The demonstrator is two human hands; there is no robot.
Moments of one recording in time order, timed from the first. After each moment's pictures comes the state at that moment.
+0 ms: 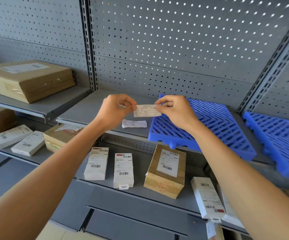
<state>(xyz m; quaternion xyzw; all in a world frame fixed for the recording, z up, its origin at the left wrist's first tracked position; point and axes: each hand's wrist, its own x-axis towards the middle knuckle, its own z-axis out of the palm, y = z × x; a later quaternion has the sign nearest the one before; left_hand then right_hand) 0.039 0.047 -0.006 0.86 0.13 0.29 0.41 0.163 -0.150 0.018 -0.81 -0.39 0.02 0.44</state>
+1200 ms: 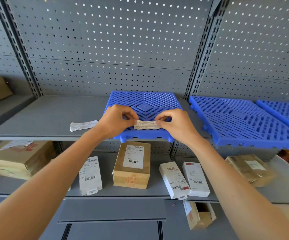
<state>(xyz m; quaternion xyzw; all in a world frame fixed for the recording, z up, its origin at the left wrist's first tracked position) 0.101 -0.082 -0.011 0.91 -0.03 0.16 0.37 0.175 -0.312 -0.012 -0.88 -0.30 -0.06 0.37</state>
